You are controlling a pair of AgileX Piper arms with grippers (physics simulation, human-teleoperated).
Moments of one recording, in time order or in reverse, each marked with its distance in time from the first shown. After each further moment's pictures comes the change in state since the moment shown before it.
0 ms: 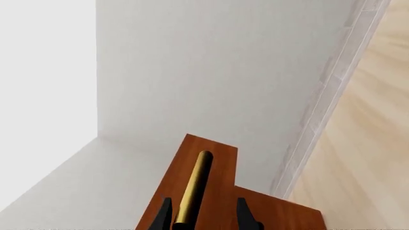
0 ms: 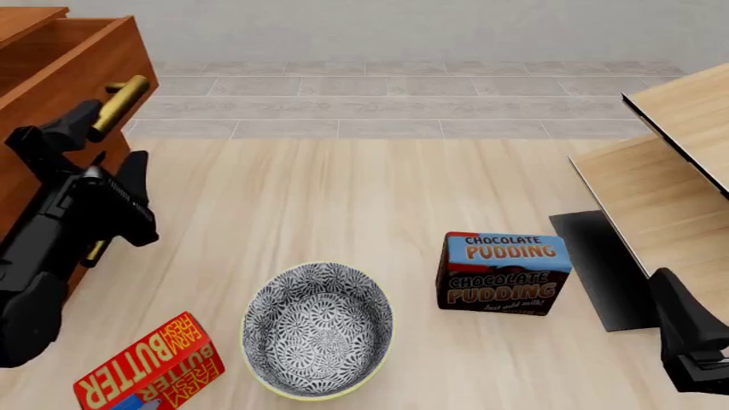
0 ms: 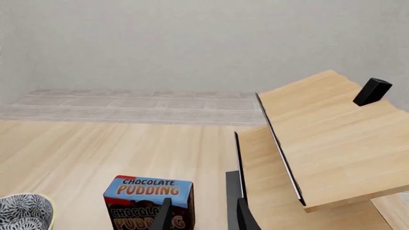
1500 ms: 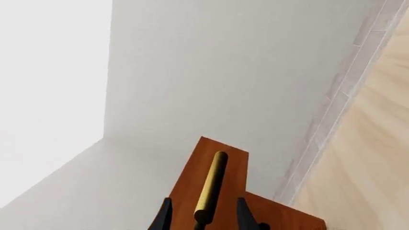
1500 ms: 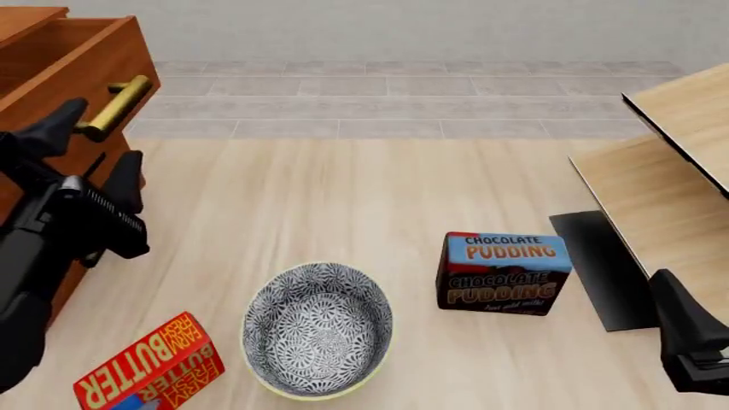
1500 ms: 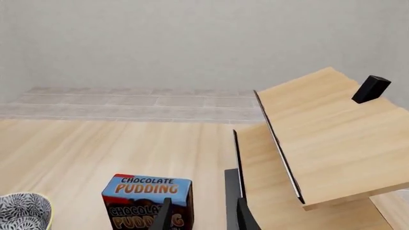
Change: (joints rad) left arm -0.040 -0.124 0.069 0.001 -0.029; right arm -0.007 0.000 0.000 0.010 0.001
